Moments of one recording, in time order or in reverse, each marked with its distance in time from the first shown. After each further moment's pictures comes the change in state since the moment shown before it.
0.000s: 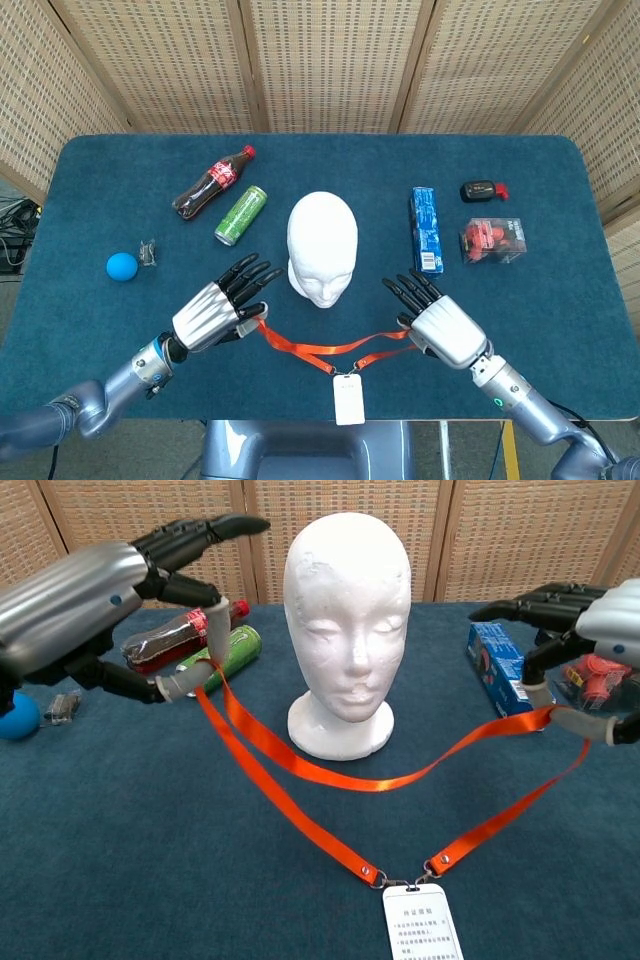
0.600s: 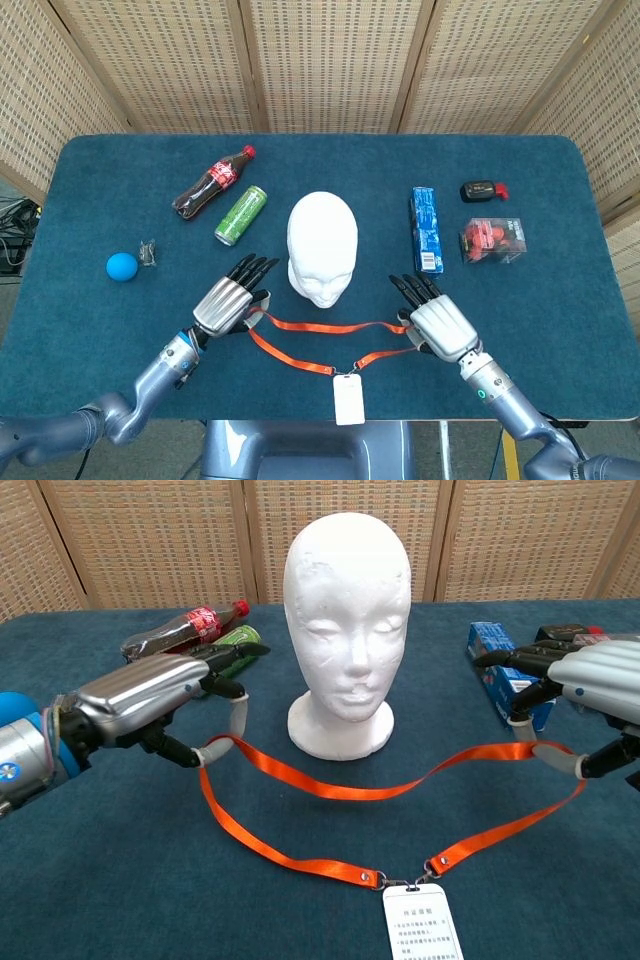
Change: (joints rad) left arm 0.019 -0.124 -0.012 0.048 -0.252 -0.313 0.022; right arm -0.017 -0.136 0.015 0.066 0.183 -0.098 -0.039
